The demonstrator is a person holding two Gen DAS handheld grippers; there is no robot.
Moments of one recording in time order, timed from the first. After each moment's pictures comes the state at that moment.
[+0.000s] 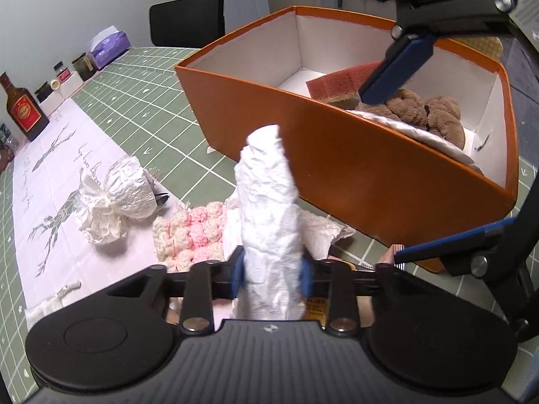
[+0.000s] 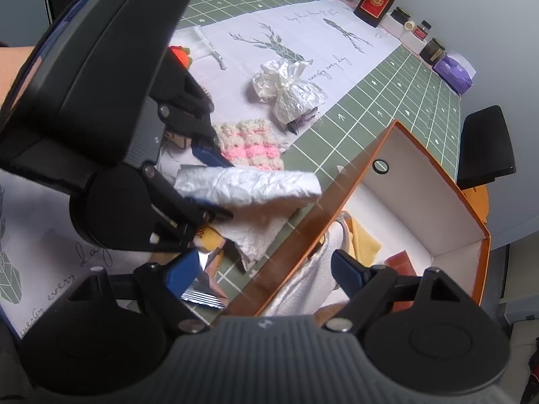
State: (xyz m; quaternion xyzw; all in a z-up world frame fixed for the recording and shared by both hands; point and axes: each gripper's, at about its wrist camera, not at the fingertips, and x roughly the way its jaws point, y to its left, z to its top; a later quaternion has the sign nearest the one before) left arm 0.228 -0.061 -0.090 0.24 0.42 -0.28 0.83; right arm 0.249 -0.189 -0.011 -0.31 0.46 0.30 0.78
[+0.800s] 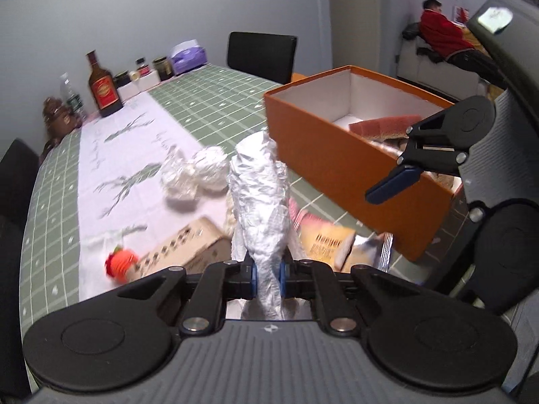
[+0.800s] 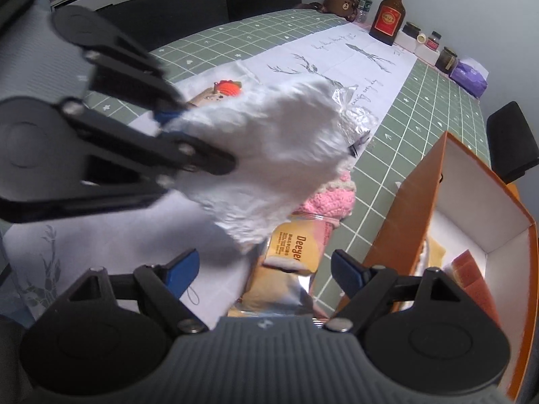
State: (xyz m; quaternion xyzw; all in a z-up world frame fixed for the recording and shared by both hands) left arm 0.144 0.009 -0.030 0.15 0.37 -0.19 0.90; right arm 0.196 -0.152 -0.021 -0.22 0.44 0.32 0.81
